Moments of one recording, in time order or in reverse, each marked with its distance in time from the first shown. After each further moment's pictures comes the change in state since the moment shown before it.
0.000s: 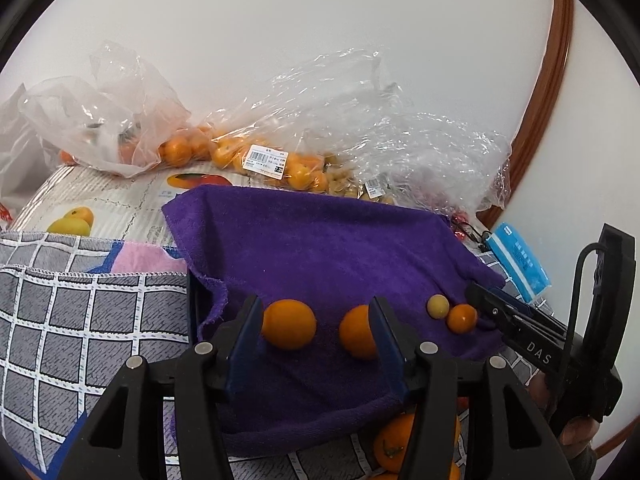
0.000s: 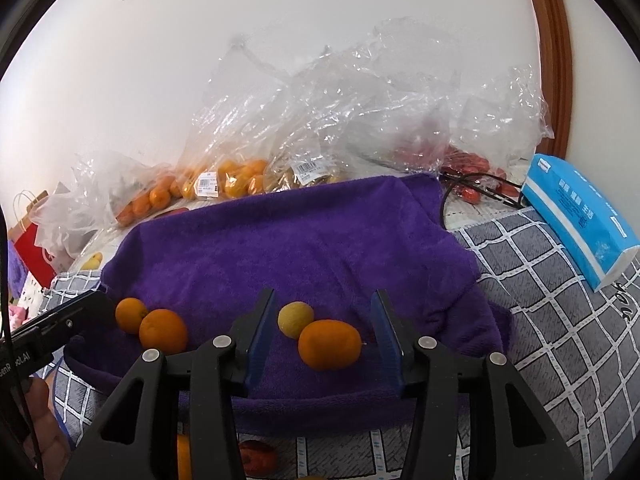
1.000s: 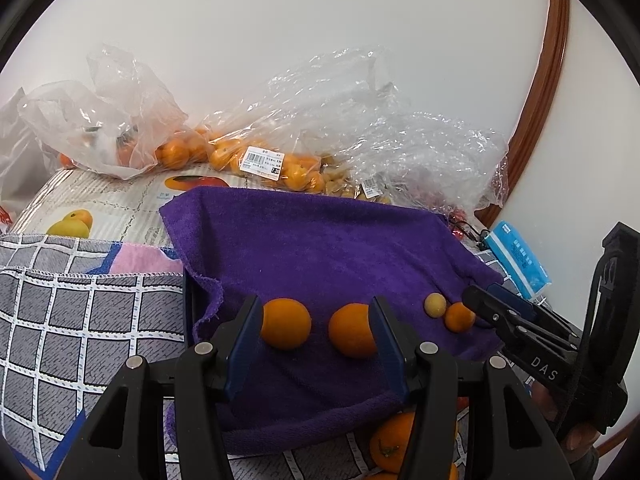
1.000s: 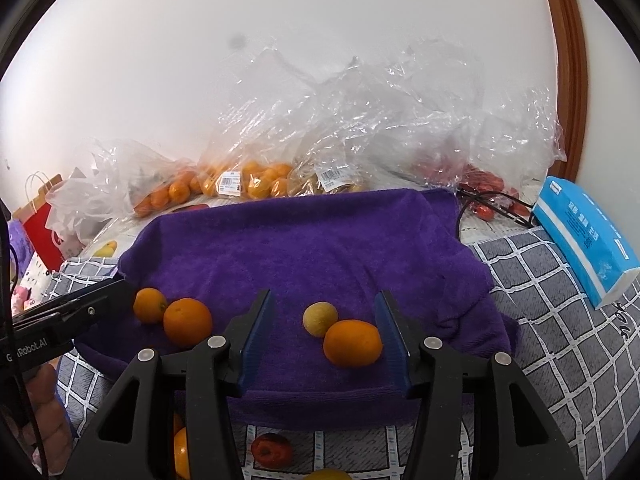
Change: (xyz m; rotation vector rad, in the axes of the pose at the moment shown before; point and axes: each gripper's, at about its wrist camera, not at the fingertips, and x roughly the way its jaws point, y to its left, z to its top) left arm -0.001 -0.006 -0.002 0.016 -0.010 0.004; right arm -0.008 0.015 -0.003 -0.064 -0.029 0.042
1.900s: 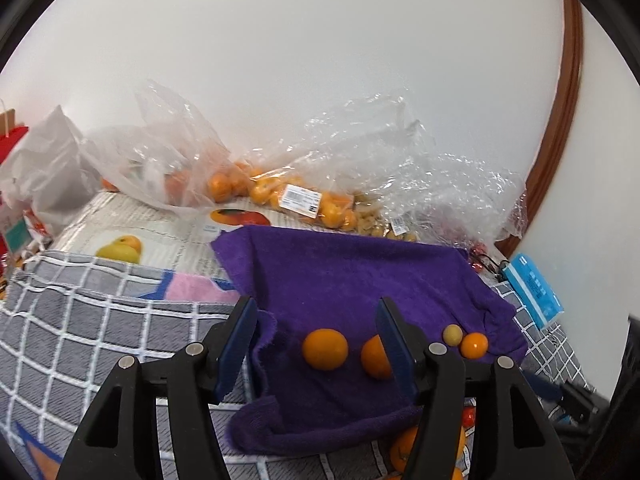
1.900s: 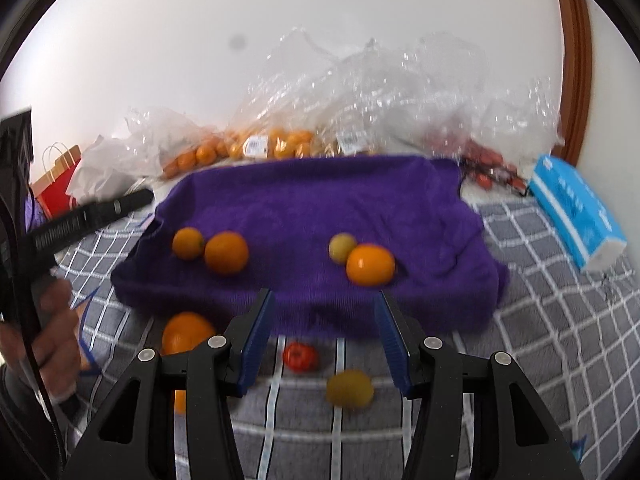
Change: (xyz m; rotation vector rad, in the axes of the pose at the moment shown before) left arm -0.036 0.012 0.017 -0.040 -0.080 0.107; right arm -0.045 0.013 -0.035 -0.042 0.115 0.024
